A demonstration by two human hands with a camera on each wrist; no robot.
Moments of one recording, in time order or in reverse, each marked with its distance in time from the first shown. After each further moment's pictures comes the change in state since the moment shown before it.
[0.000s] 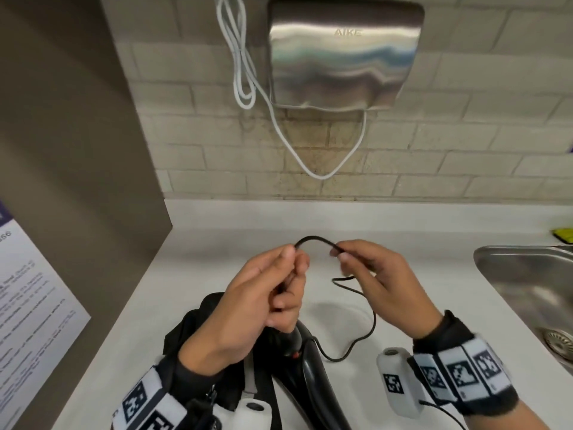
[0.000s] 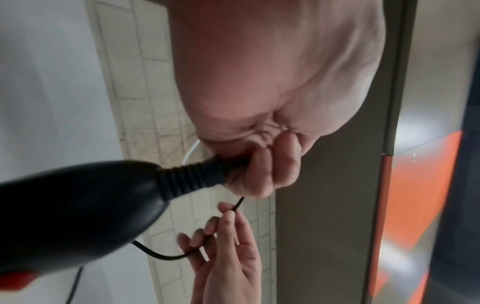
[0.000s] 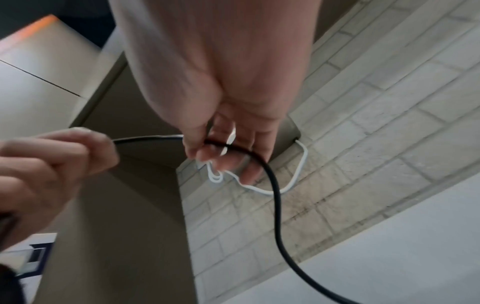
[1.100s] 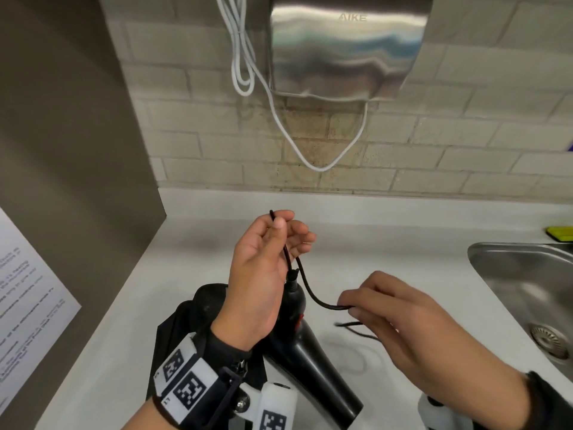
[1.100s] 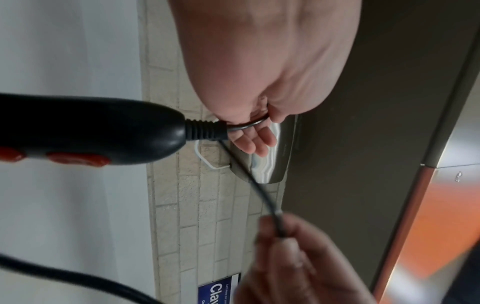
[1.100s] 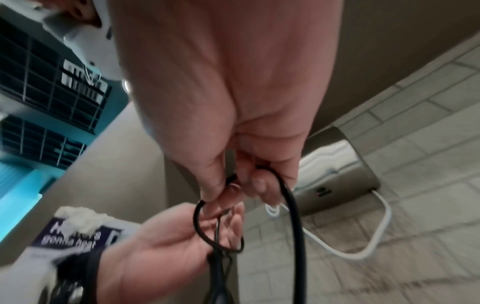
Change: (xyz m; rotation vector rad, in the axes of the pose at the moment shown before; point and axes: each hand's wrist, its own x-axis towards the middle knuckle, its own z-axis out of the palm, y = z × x) left_hand 0.039 -0.025 0.009 -0.242 0.364 0.321; right_hand -0.052 -0.052 -0.028 -0.402 -0.311 -0.077
